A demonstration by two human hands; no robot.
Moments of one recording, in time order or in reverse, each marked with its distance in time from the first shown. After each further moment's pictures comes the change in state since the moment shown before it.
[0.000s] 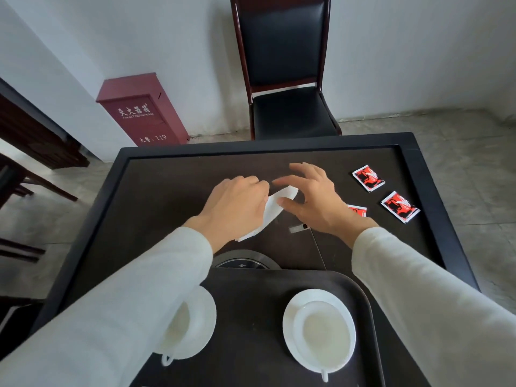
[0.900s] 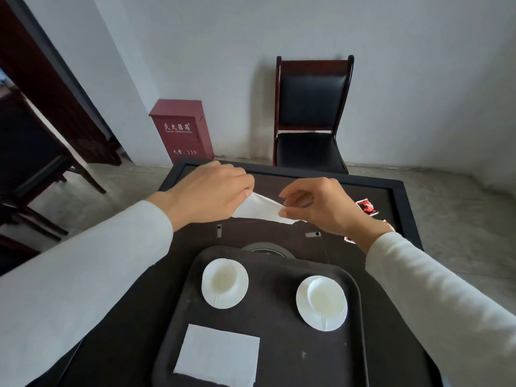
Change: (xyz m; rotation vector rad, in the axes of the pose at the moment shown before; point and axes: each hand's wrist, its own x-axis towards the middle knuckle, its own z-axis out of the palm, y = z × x) left_hand -0.145 -0.057 -0.177 0.060 0.094 0.197; right_hand -0.080 -0.172 -0.084 0.134 -0.072 -0.224
